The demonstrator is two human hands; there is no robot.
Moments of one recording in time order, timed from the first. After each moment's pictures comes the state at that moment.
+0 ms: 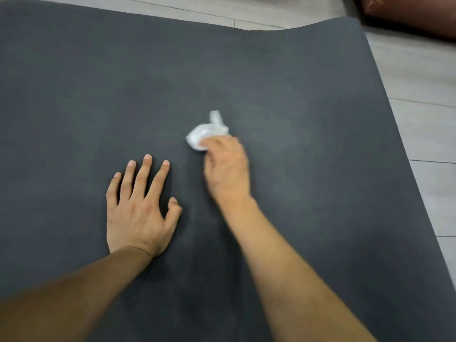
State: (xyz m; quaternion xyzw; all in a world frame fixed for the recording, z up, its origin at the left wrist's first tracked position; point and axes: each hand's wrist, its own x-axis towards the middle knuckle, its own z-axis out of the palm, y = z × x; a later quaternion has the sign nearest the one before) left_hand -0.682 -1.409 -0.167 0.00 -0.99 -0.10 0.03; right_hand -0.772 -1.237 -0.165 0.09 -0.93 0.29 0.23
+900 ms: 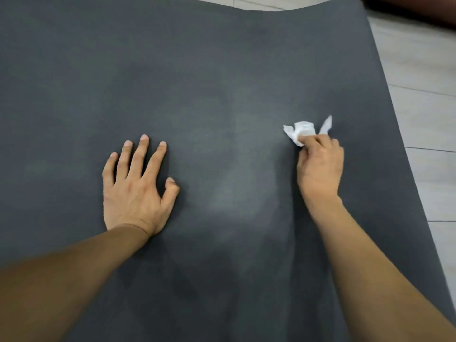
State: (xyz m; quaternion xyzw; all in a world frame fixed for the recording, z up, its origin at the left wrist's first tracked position) left_hand -0.682 -1.408 -0.166 0.00 -1.00 -0.09 0.03; right_hand -0.731 -1.076 -0.148 -0.09 -0.98 0.03 0.17
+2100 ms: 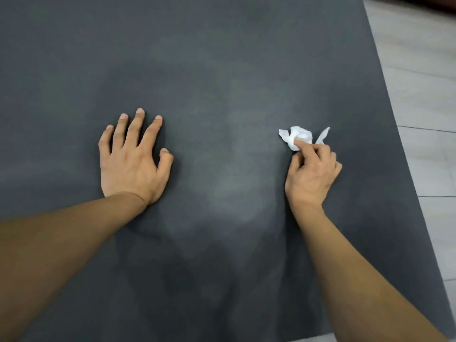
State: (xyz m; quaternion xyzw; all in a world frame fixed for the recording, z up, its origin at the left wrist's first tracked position) left_hand -0.681 -1.408 -0.169 0.00 -0.99 -0.10 0.03; right_hand -0.654 -1.087 -0.175 -0.20 -0.95 0.08 0.22
